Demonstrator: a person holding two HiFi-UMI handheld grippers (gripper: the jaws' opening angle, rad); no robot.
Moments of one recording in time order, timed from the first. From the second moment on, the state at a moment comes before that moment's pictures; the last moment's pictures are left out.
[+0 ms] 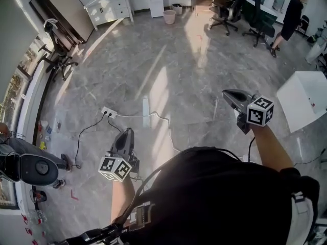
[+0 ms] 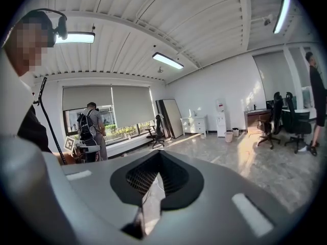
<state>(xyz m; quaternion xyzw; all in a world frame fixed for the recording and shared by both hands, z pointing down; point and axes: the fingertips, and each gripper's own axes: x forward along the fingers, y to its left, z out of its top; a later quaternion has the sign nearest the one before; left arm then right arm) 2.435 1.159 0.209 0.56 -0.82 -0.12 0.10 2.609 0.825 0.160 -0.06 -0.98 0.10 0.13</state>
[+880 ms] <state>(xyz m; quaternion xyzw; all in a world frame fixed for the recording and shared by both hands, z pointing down) 2.350 0.952 0.188 0.46 -0.88 -0.11 0.08 2.461 0.563 0.193 -0.16 -0.97 0.14 0.12</state>
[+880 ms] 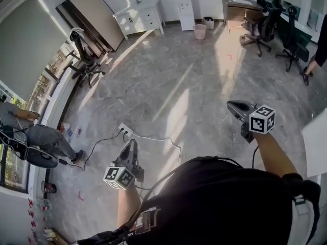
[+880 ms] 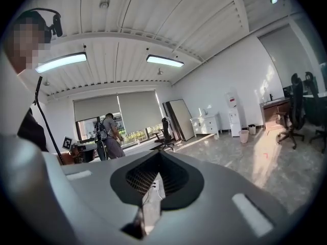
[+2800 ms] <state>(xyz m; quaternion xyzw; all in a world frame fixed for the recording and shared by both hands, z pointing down) 1.859 0.651 0.223 0.54 -0.82 -0.12 0.12 2.024 0.299 0.222 -0.07 -0.98 0.16 0.13</state>
